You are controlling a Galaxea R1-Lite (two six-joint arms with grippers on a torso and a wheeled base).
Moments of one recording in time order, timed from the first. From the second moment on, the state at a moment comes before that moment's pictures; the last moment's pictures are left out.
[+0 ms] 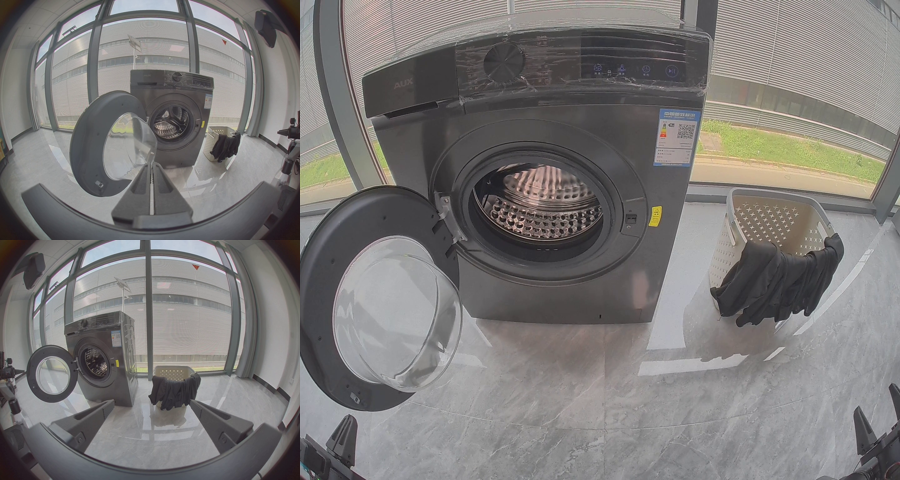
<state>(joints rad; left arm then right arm) 0.00 0.02 -0.02 0.00 -0.01 -0.01 0.00 0.01 -0.02 0.01 0.01 0.00</state>
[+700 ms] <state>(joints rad) 0.00 0.02 -0.02 0.00 0.00 0.00 0.00 0.01 -0.02 0.01 0.01 0.00</state>
